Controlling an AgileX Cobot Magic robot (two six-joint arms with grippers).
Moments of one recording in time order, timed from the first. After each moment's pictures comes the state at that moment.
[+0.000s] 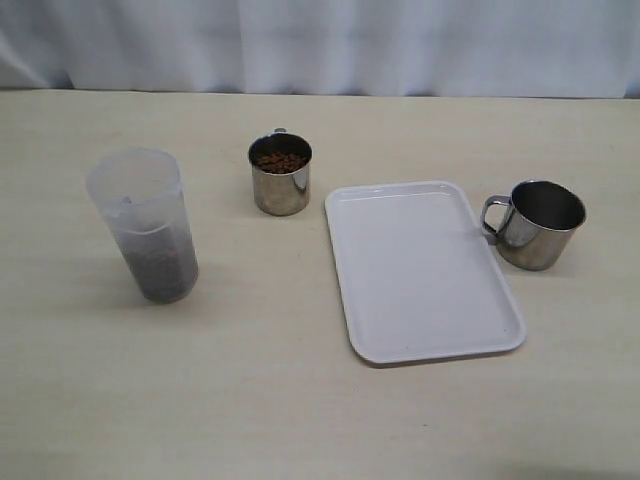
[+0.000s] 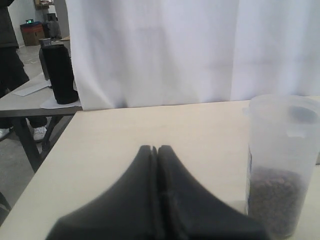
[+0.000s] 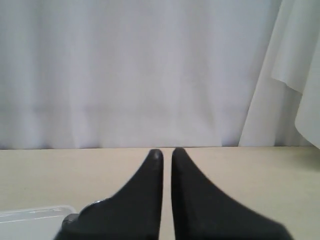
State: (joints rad) left arm 0.00 0.00 0.00 -0.01 0.19 0.10; right arm -0.19 0.69 0.00 -0.34 -0.63 0.22
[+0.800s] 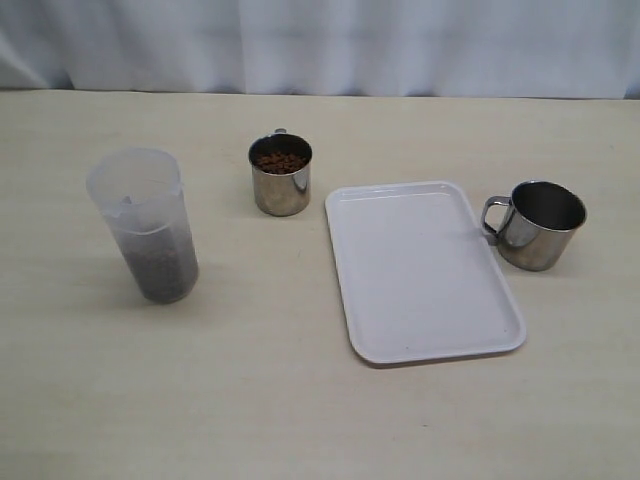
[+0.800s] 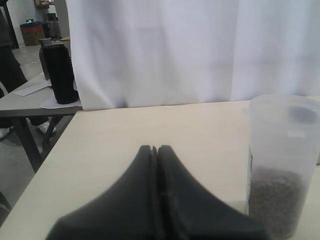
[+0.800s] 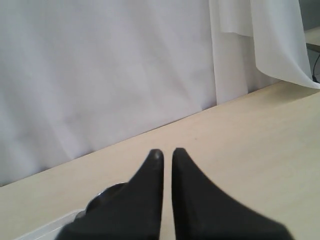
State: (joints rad) left arm 0.00 0.00 0.00 -0.01 0.19 0.10; right arm -0.19 0.28 0.00 -0.34 -0.14 0.58
